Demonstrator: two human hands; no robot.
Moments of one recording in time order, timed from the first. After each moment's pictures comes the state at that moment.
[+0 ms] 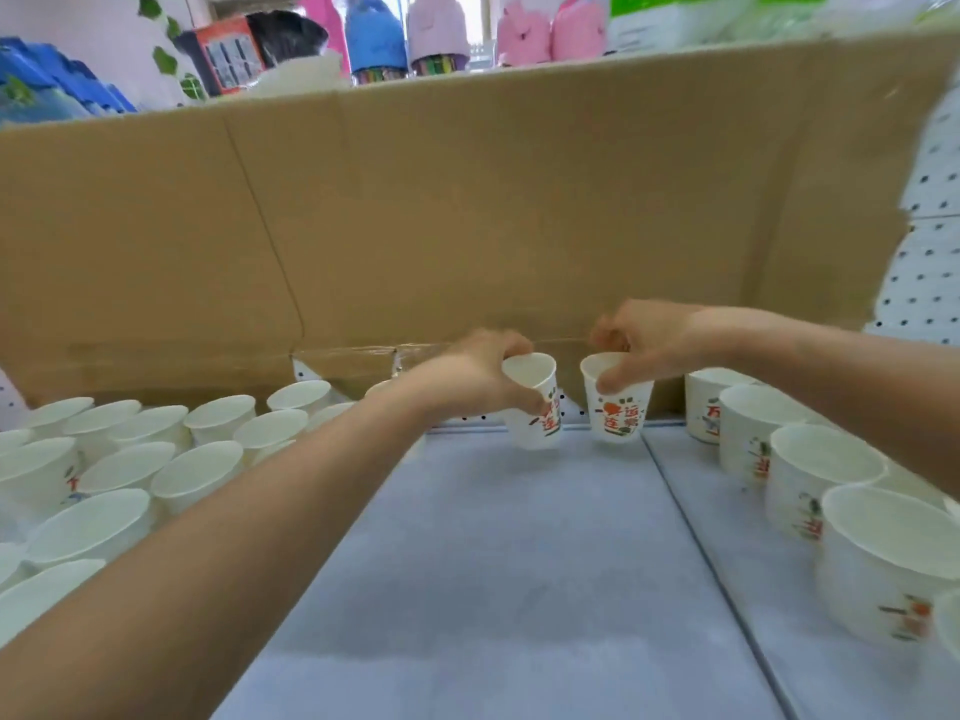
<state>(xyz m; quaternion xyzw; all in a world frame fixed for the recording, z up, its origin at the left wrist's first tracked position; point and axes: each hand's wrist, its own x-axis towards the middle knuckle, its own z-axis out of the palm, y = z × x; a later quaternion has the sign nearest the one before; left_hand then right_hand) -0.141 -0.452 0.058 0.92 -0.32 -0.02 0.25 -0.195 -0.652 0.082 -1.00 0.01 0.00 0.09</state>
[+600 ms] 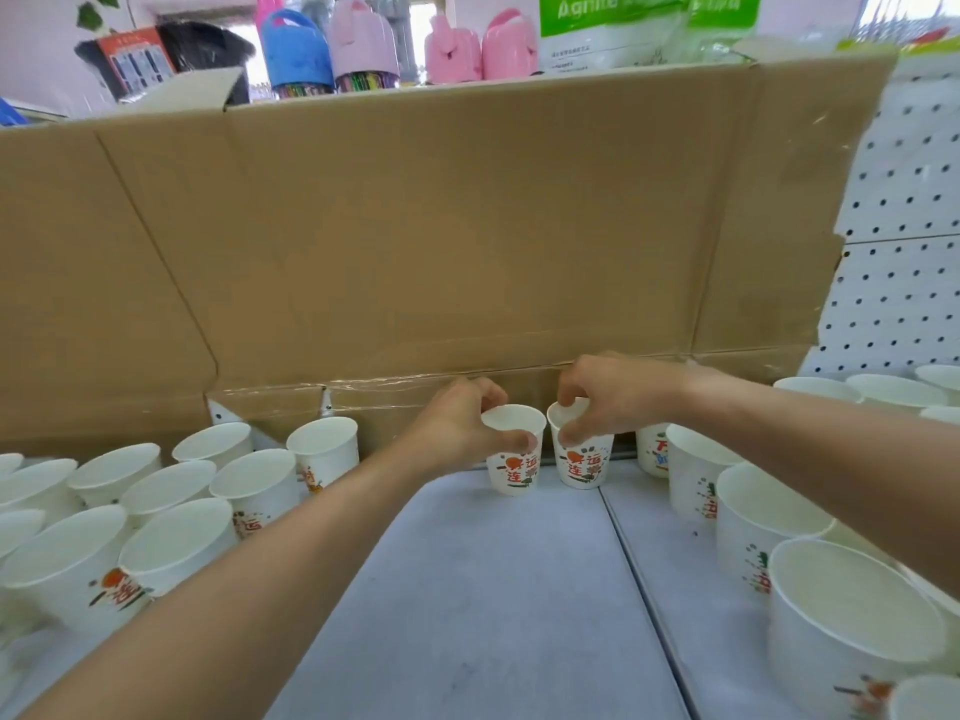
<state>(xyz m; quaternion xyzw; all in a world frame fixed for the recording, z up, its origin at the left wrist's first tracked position) -0.105 -0.510 0.013 0.90 -0.29 -0.01 0.31 -0.179 -0.688 0.054 -1.00 0.01 0.00 0.07</state>
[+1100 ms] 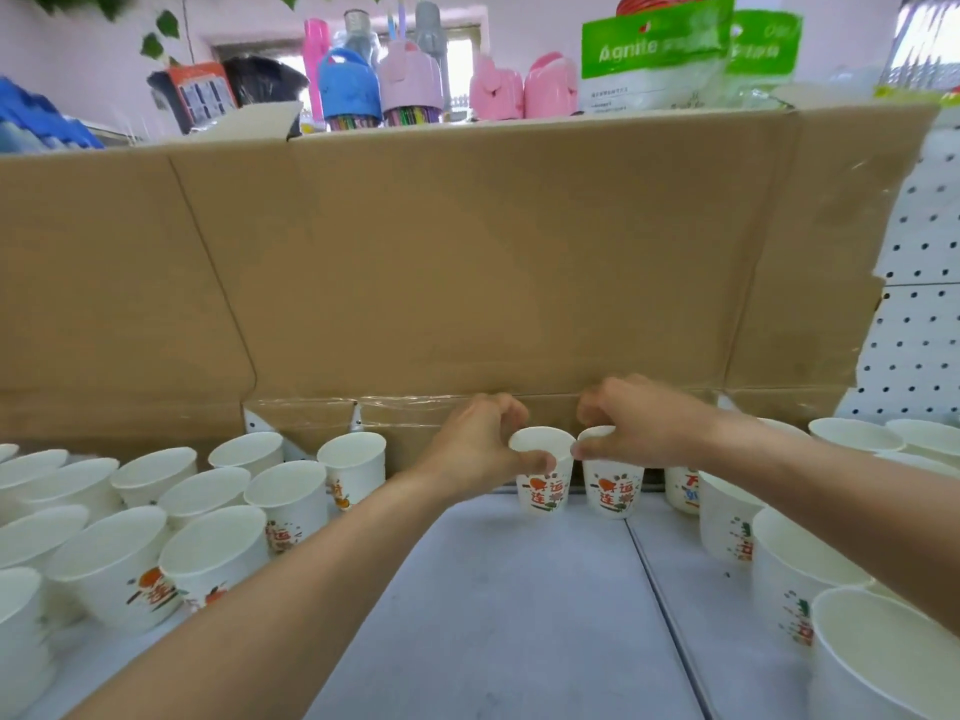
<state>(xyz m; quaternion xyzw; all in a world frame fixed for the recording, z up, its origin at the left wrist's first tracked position) -0.119 -0.495 0.022 0.89 -0.29 0.01 0.34 -0.180 -0.679 0.053 -1.00 -0.01 -0.08 0.02</state>
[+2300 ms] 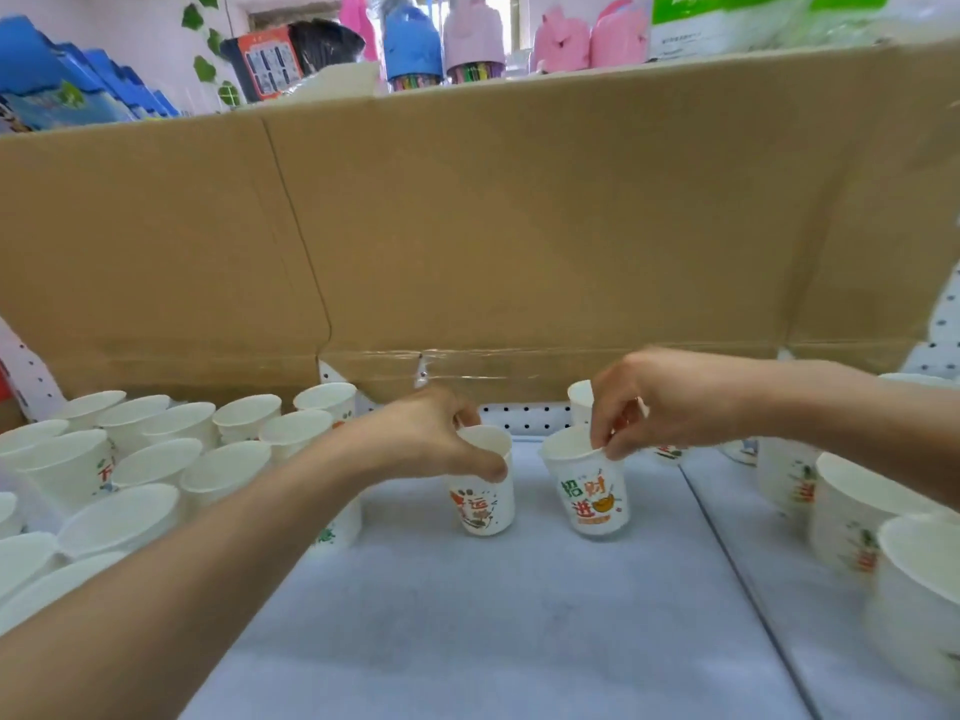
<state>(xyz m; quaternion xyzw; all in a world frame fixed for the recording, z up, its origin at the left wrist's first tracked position) -0.152 -0.384 0.042 0.95 -0.22 -0.07 0.20 -0.217 -0.620 0.071 -0.98 -0.19 0.01 0.07</state>
